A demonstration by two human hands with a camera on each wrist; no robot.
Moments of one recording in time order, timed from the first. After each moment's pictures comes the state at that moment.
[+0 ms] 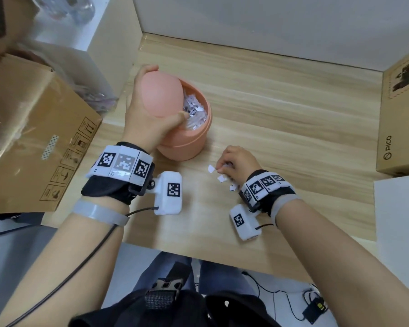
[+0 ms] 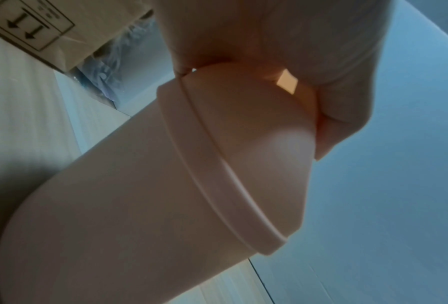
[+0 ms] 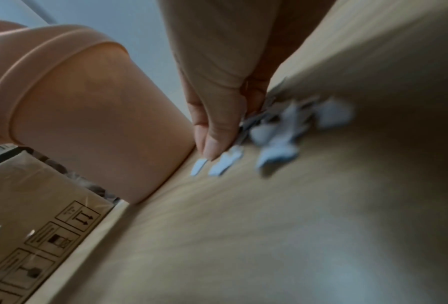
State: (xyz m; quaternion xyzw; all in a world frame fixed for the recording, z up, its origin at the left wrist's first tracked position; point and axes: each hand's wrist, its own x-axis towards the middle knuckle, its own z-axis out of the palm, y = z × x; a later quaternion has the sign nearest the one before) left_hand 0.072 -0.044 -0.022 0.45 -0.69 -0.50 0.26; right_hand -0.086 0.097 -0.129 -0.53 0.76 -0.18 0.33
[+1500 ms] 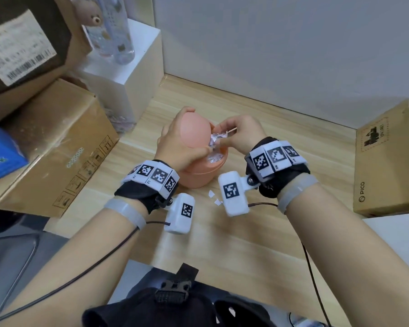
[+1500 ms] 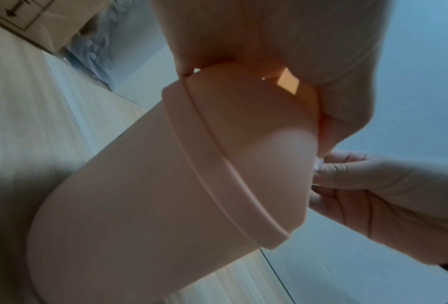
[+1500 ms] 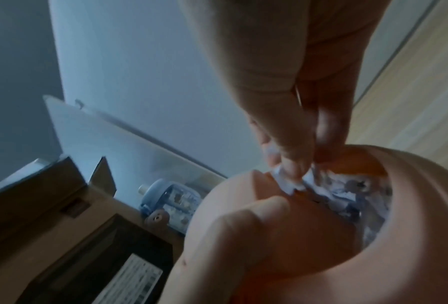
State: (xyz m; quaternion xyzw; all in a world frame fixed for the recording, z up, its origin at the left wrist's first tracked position) left_hand 0.062 -0.030 -0.008 0.49 -0.68 -0.51 0.19; right_hand -0.085 0.021 0.022 -0.44 0.80 -0.26 0.32
